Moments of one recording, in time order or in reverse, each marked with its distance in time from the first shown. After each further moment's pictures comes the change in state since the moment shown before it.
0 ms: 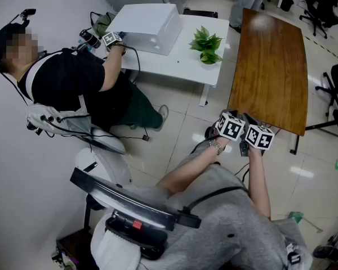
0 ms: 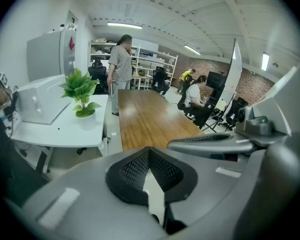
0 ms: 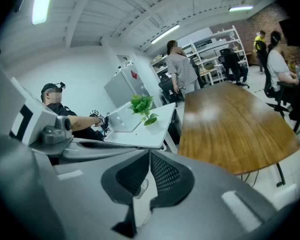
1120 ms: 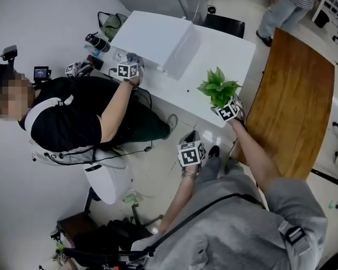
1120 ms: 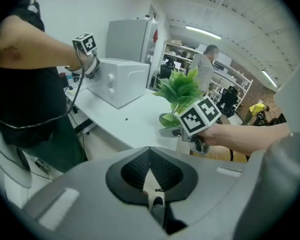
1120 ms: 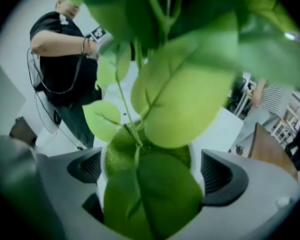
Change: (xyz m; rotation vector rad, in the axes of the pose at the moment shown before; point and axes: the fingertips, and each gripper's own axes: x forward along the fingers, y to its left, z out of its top) left arm -0.030 0.268 0.029 -0.636 -0.058 0.534; right arm 0.417 0.028 0.088 -0.817 0.413 0.172
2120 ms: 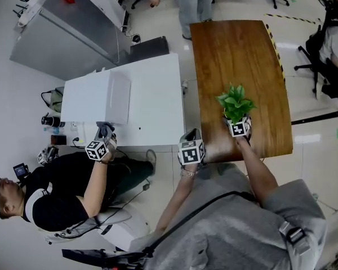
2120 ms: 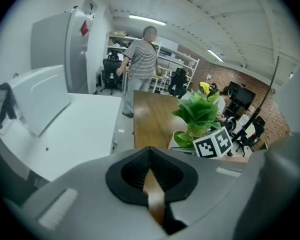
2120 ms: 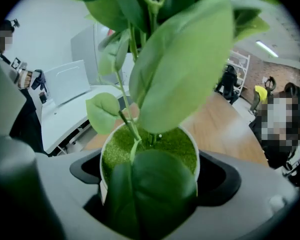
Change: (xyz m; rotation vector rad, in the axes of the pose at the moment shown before) left arm 0.074 -0.239 0.009 0.431 0.090 -0.395; right arm -0.119 -0.114 -0.200 0.427 -0.016 -0.310
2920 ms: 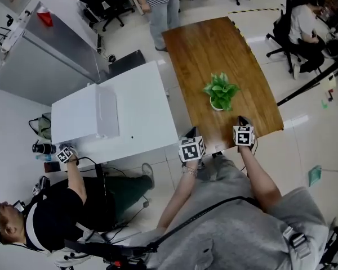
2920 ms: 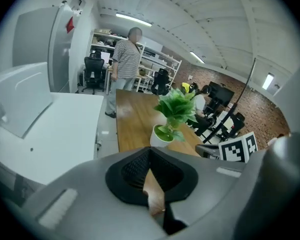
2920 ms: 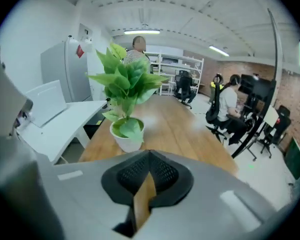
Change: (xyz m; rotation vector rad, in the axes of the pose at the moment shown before) left arm -0.022 -0.027 -0.030 0.087 0.001 -0.195; right arm -0.169 -0.090 -0.089 0.459 -0.131 -0.484
